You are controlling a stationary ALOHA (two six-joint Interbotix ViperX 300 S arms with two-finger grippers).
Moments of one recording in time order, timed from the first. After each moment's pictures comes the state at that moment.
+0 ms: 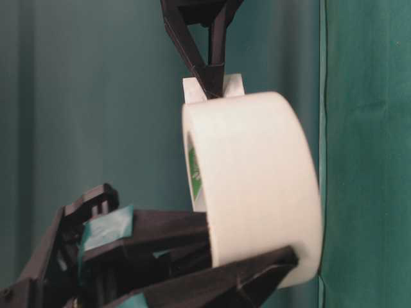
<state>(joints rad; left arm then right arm) -0.28 -0.07 0.29 0.00 0.73 0.47 -0.09 -0.26 1.00 0.06 -0.64 0.05</state>
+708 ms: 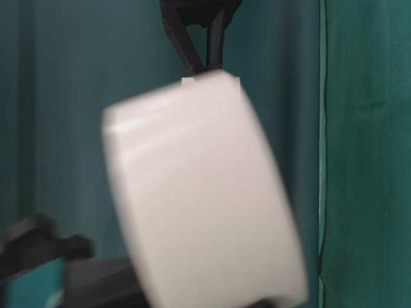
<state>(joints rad) -0.39 -0.13 0.33 -0.01 0.61 0.61 -0.10 -0.26 1.00 0.06 -0.64 0.05</state>
